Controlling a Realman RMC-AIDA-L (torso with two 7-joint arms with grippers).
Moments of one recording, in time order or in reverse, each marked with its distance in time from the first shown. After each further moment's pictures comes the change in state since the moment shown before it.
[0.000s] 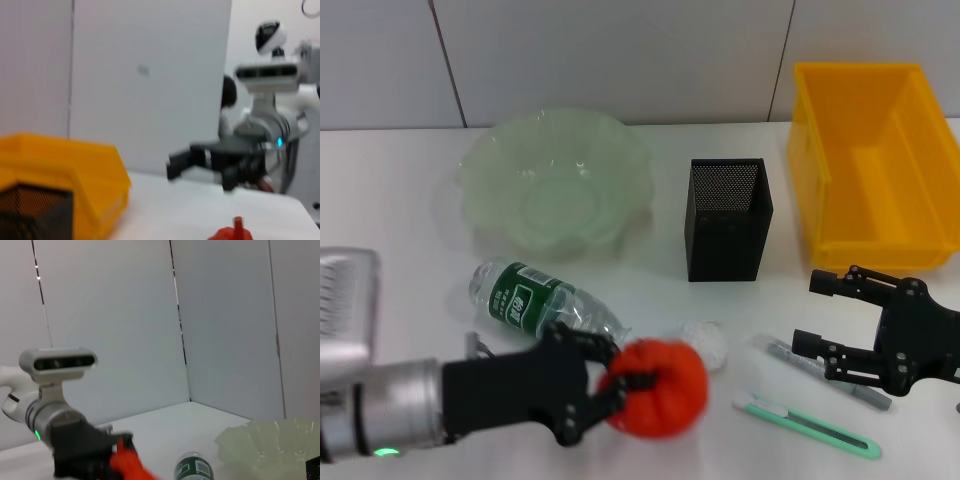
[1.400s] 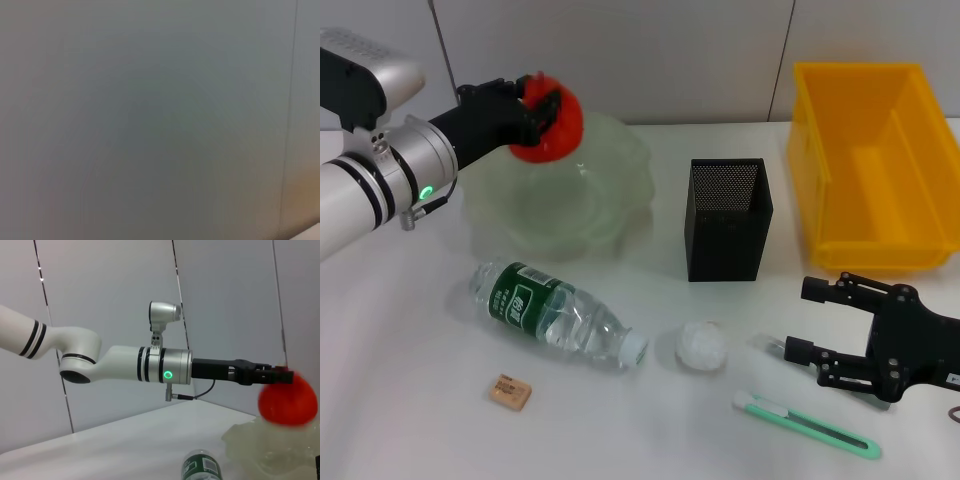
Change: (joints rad) left arm -0.279 -0.010 -0.413 0.056 -0.142 -0.679 -0.067; right arm 0.007 0.000 -0.009 -0.026 -0.004 0.004 -0.002
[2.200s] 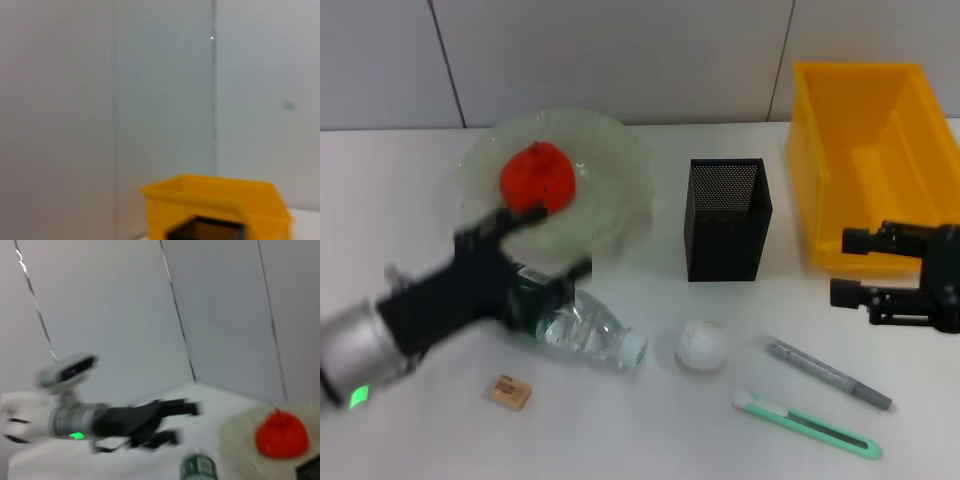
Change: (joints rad) left arm 0.354 0.005 0.112 -0.005 0.010 0.657 0.239; right arm 0.014 -0.015 0.007 0.420 -0.057 -0.096 0.517
